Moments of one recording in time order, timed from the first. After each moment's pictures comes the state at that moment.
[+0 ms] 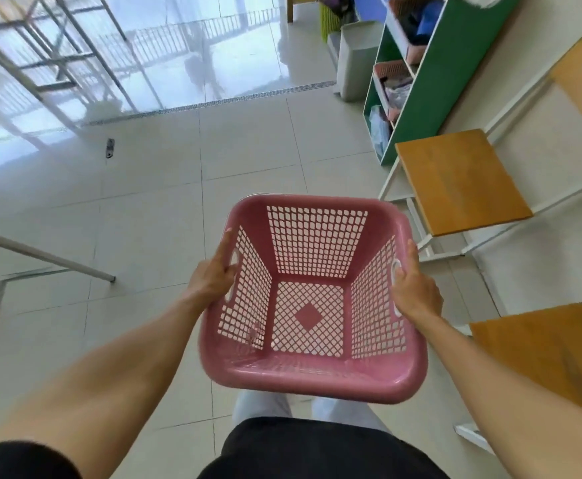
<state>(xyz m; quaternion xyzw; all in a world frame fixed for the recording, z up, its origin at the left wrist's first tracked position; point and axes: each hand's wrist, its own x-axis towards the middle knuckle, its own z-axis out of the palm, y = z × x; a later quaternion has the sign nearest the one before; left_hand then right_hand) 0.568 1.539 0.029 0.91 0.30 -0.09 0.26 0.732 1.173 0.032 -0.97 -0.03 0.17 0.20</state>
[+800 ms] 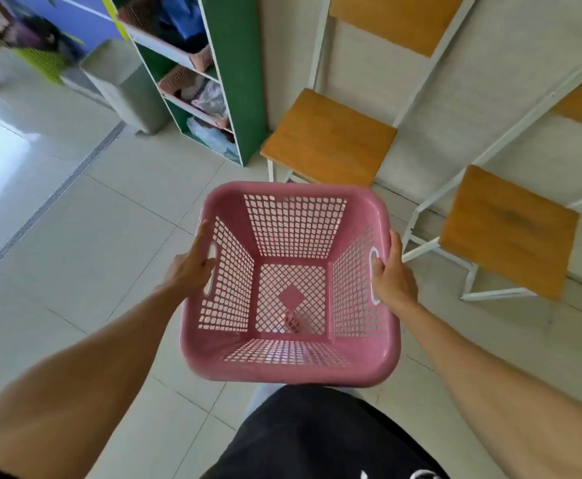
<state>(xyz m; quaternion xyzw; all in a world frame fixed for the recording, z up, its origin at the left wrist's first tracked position) 0.963 1.662 0.004 0.94 -0.13 -0.22 0.21 0.794 1.298 0.019 -0.88 0.39 0.08 0.27</state>
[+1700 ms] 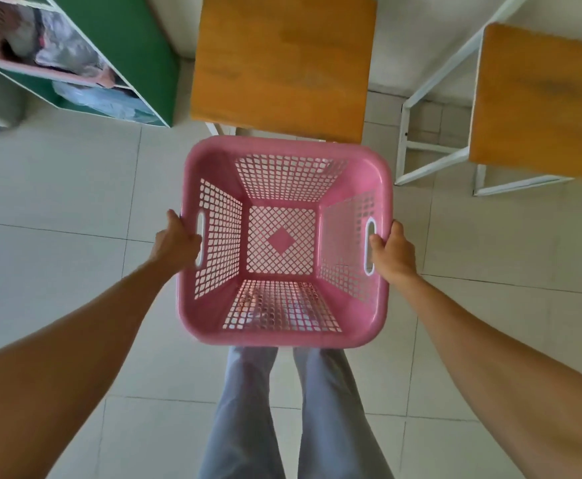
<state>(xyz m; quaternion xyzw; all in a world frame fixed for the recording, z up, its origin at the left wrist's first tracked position) 1.161 1.578 -0.149 0.92 -0.06 -0.37 0.14 0.878 1.310 -0.134 -0.72 0.60 0.13 0.33</state>
